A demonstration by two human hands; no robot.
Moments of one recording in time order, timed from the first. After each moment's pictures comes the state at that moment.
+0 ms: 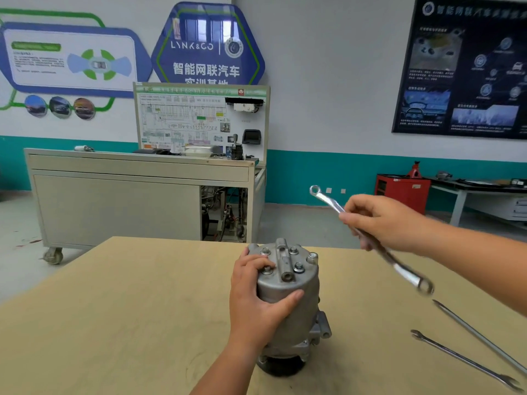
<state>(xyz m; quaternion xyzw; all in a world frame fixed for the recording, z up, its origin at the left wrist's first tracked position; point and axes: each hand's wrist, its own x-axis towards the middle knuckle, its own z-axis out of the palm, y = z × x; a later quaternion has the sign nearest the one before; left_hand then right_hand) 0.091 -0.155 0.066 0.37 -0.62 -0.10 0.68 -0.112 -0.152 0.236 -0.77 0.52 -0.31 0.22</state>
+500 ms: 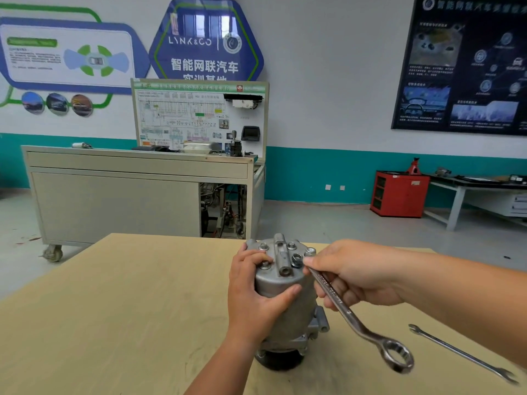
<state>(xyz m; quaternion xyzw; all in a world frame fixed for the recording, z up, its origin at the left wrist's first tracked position) 0.090 -0.153 0.069 0.37 -0.62 -0.09 0.69 -0.060 -0.103 0.206 -0.65 0.54 -0.20 0.49</state>
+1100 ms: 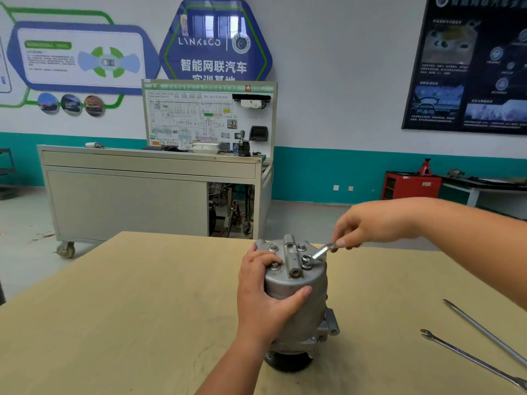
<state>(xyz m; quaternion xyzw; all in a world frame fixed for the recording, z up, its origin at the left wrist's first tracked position) 0.090 -0.152 0.068 0.38 -0.62 -0.10 0.68 -0.091 -0.164 0.250 -0.82 0.56 0.04 0.11</state>
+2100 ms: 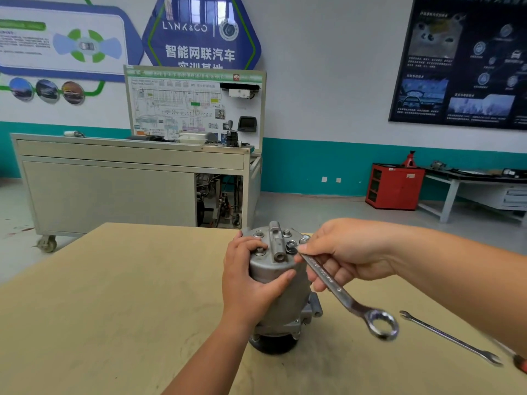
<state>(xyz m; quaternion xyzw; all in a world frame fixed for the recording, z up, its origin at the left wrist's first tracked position) 0.091 -0.155 0.069 0.38 -0.62 -0.07 0.68 -0.060 -0.112 0.213 -0.65 0.53 -0.17 0.51</state>
